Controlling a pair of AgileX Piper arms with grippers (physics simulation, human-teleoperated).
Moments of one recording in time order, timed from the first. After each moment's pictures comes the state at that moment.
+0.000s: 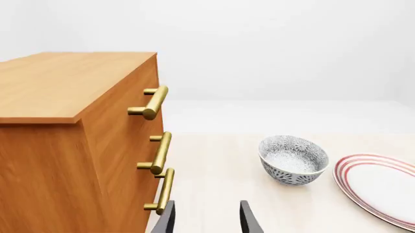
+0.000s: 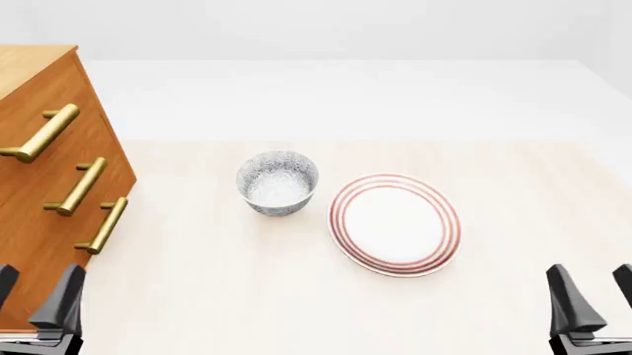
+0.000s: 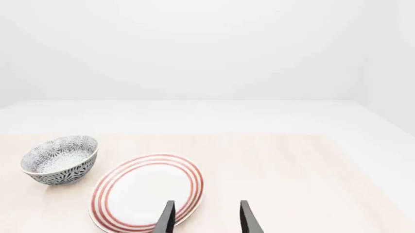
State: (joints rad) left arm 0.00 0.00 0.00 0.00 0.00; right arm 0.00 0.00 0.00 0.00 0.00
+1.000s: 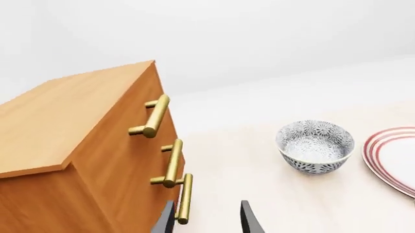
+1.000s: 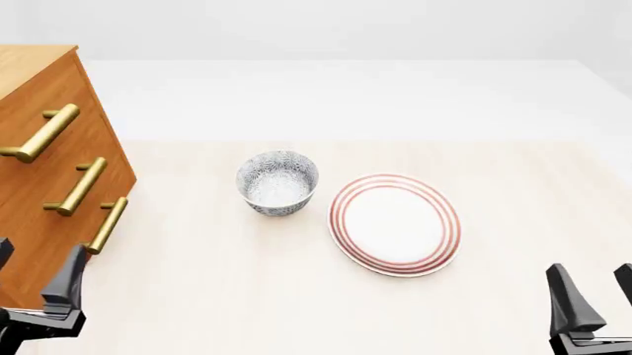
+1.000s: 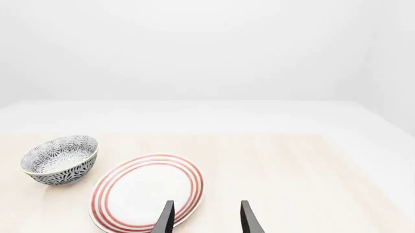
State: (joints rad) left arm 0.02 0.22 -0.09 -0.07 0.19; right arm 0.00 0.00 -0.01 0.00 0.00
